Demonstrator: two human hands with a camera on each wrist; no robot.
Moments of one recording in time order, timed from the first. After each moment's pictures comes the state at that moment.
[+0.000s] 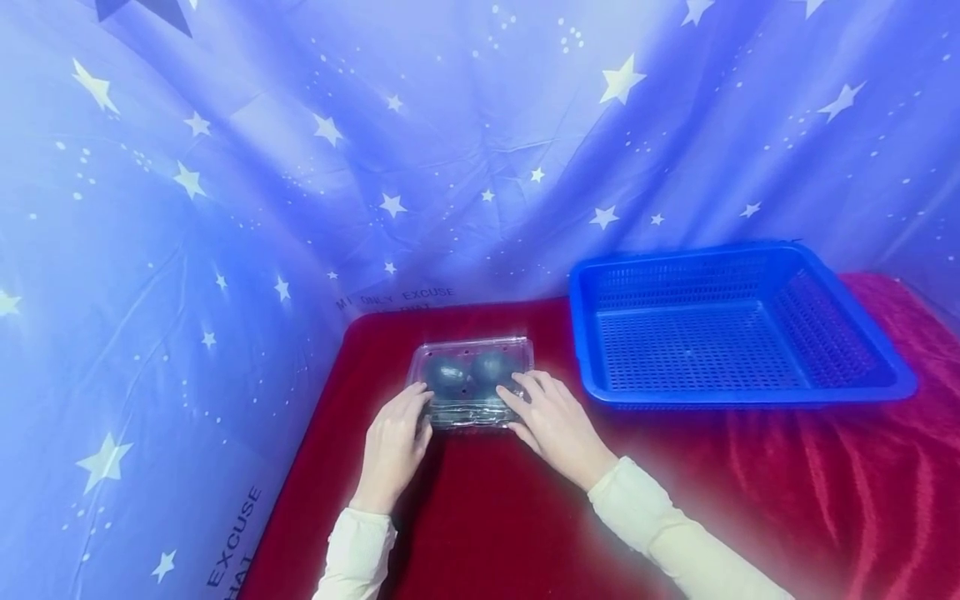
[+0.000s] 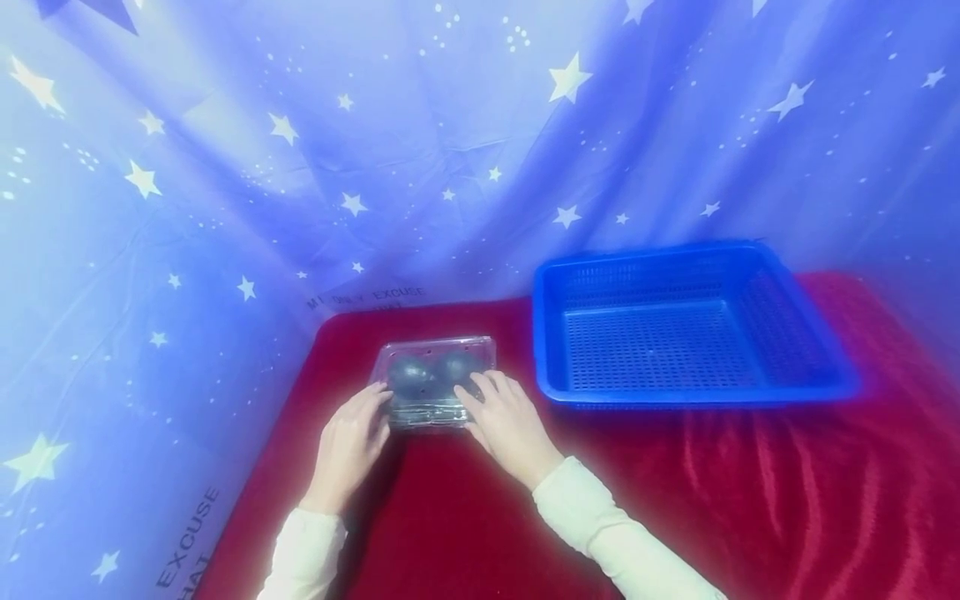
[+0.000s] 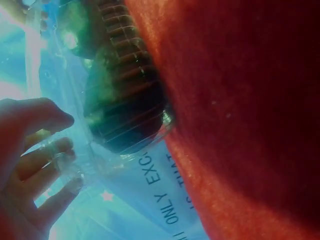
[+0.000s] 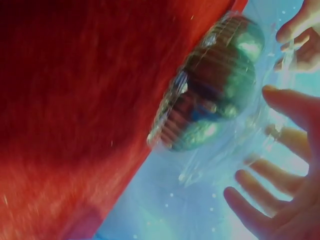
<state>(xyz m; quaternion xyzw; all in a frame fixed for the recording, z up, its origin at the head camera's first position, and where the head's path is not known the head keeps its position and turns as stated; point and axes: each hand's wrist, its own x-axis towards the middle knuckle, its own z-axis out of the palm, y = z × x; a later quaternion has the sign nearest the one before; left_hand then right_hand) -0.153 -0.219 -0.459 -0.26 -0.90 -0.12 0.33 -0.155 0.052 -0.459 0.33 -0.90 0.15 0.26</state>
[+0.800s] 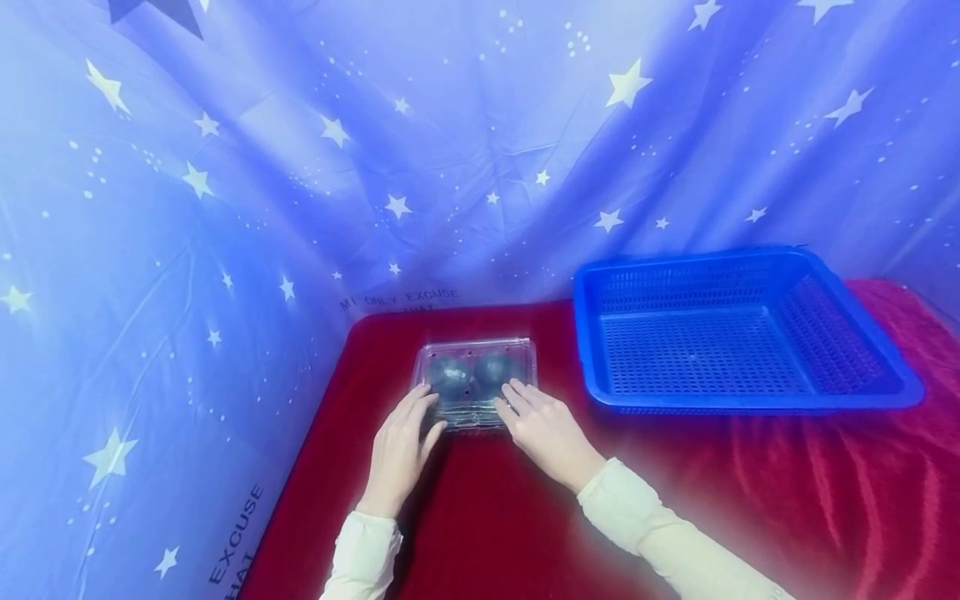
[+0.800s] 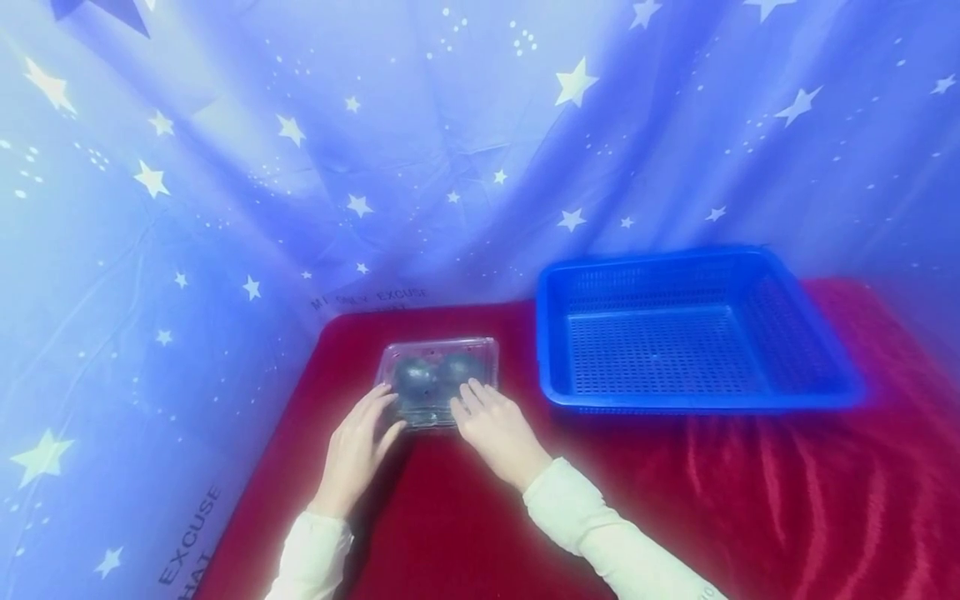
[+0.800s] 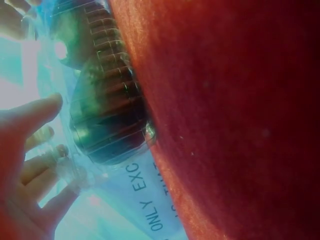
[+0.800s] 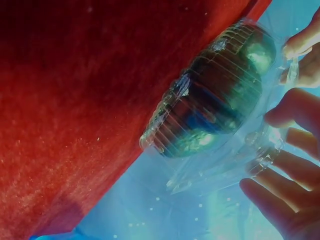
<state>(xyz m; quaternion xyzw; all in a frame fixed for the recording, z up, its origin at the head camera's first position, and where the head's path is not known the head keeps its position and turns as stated) -0.147 -0.216 -0.468 -0.21 -0.92 -0.17 0.28 -0.155 0.037 -0.456 0.37 -0.87 0.04 0.33</state>
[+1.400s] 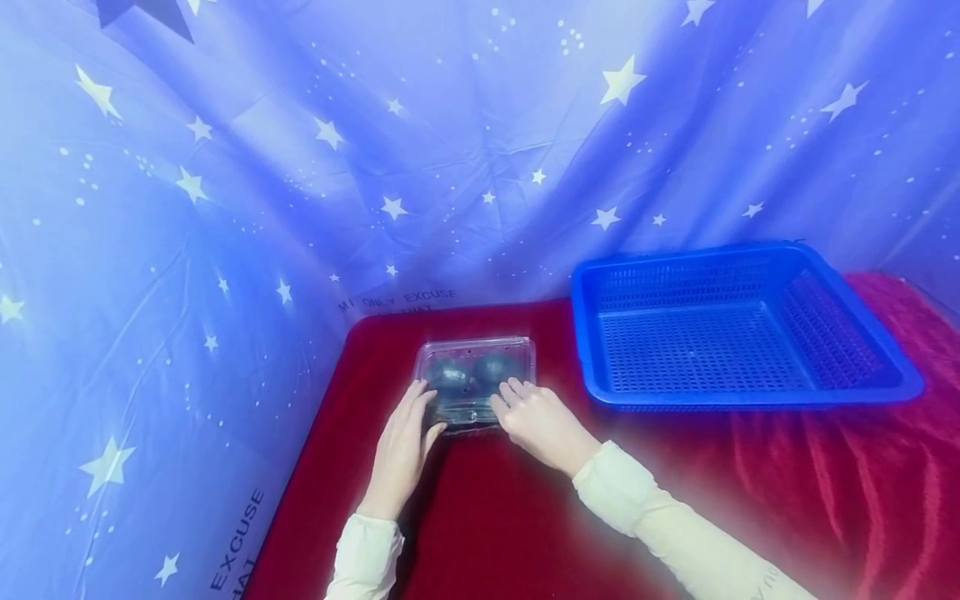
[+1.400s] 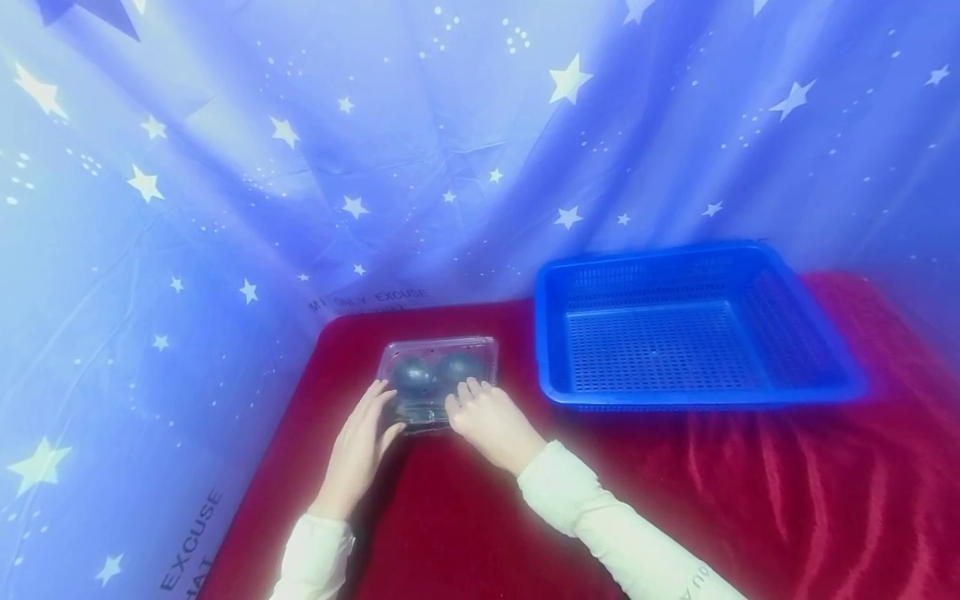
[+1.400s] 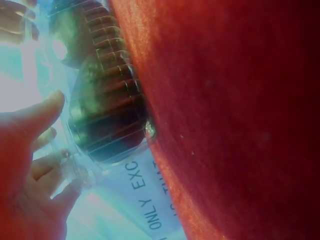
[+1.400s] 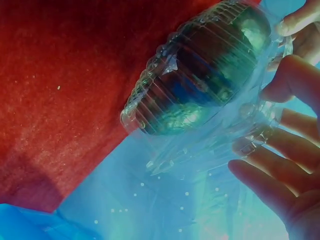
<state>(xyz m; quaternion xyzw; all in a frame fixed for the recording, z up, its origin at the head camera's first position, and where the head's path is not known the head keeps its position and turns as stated) -0.149 -0.217 -0.474 -0.21 -0.93 -0.20 0.25 -0.166 0.032 -0.442 0.40 -0.86 -0.01 0.32</state>
